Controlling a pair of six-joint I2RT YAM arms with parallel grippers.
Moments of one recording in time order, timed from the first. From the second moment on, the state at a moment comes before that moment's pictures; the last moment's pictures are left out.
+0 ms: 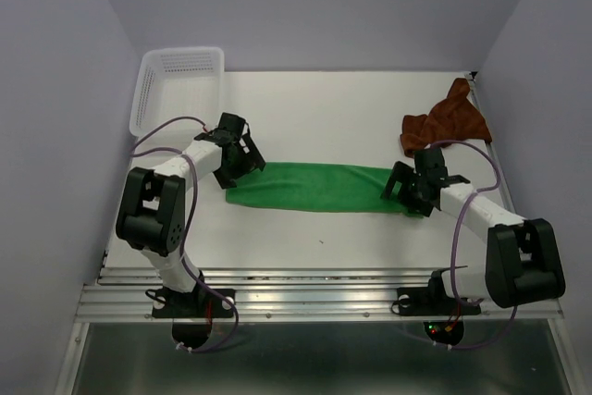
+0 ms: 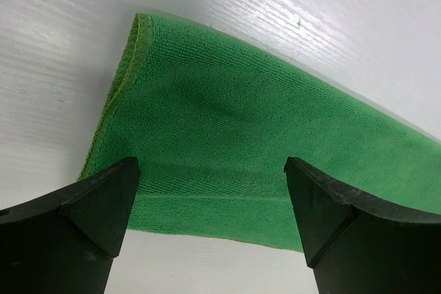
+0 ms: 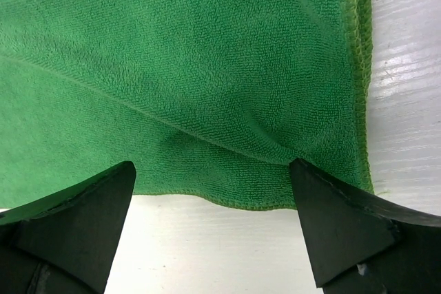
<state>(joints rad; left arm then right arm) -0.29 1.68 1.07 -0.51 -0.05 -0.78 0.15 1.32 0.64 -0.36 -0.01 0.59</state>
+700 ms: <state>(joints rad) -0.25 1.73 1.06 -0.46 -0.02 -0.76 0.07 1.24 0.73 -0.45 0.16 0.56</state>
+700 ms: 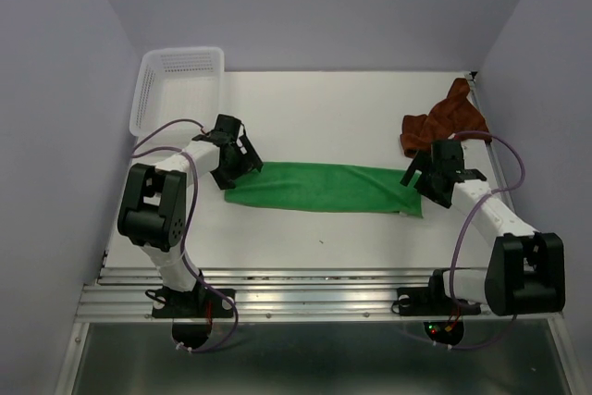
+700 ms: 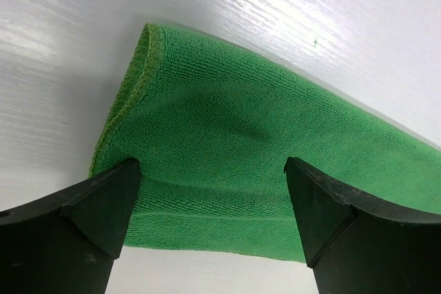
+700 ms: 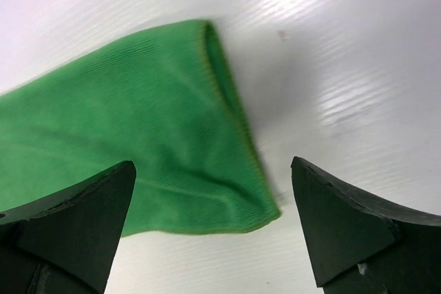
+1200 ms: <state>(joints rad) -0.24 1.72 1.05 -0.45 -0.02 -0.74 0.01 1.42 0.71 -0.39 0.11 0.50</state>
